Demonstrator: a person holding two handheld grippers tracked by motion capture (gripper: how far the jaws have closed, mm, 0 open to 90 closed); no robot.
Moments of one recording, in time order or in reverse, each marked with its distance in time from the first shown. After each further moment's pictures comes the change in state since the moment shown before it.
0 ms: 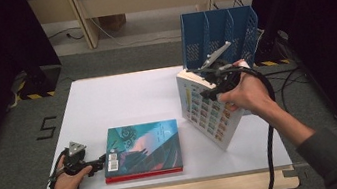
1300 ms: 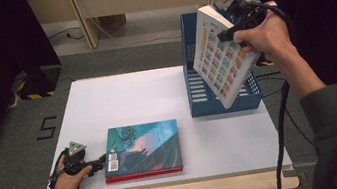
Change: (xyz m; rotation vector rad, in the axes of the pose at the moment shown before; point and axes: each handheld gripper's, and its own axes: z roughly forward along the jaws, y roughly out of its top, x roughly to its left) left arm 0.000 0.000 0.000 0.002 -0.002 0.001; right arm -0.090 0.049 -0.072 -0.136 -0.164 0.222
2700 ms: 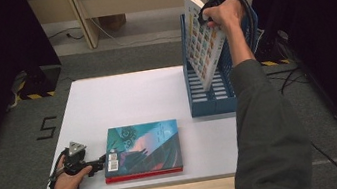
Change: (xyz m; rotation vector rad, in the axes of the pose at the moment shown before) left arm 0.000 0.000 0.000 0.001 -0.007 0.002; right arm -0.032 0.074 0.099 0.088 -0.058 0.201
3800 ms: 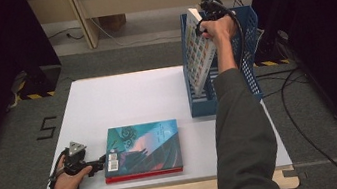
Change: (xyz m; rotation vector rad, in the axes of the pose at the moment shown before) left arm 0.000 0.000 0.000 0.000 -0.002 0.001; right arm -0.019 -0.020 0.073 -0.035 0.077 0.210
